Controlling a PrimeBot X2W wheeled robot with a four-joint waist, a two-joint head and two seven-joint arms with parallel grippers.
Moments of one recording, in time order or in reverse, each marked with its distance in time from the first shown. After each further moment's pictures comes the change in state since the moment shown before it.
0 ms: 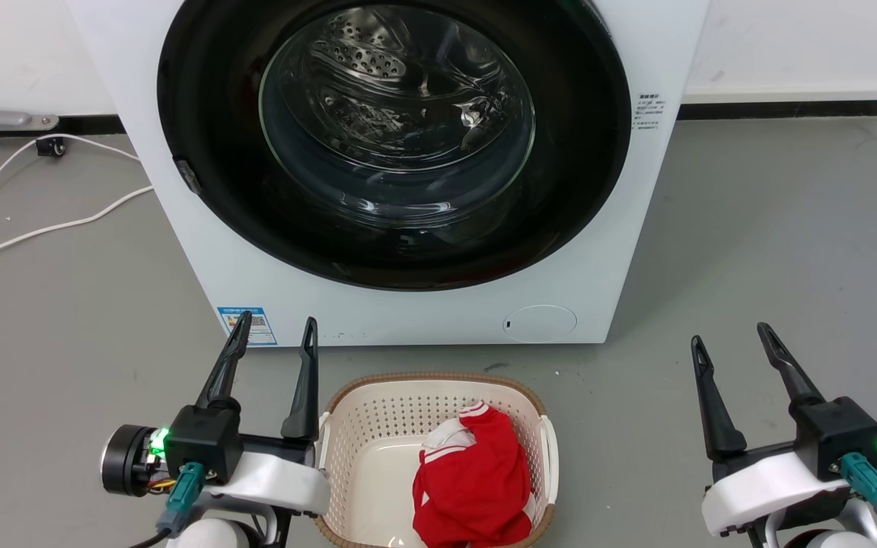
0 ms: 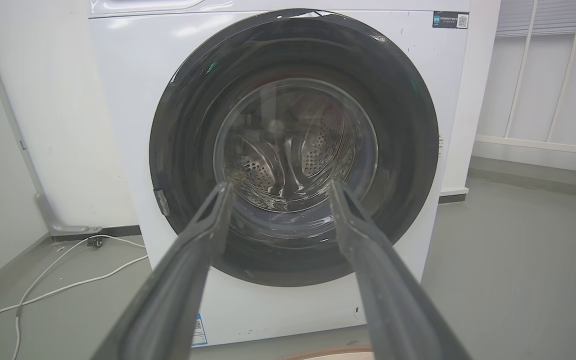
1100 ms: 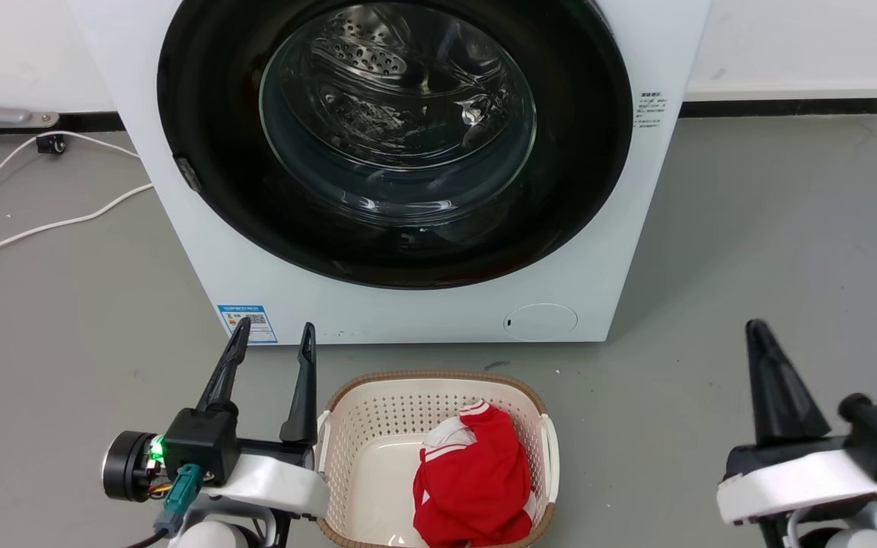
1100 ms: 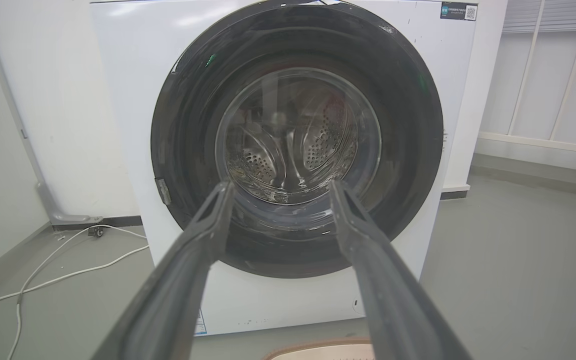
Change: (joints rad) left arm 0.004 -0.014 0.018 0.020 0.002 -0.012 -0.004; right arm 0.001 0.000 -0.019 0.007 0.192 0.000 -0.048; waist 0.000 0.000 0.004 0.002
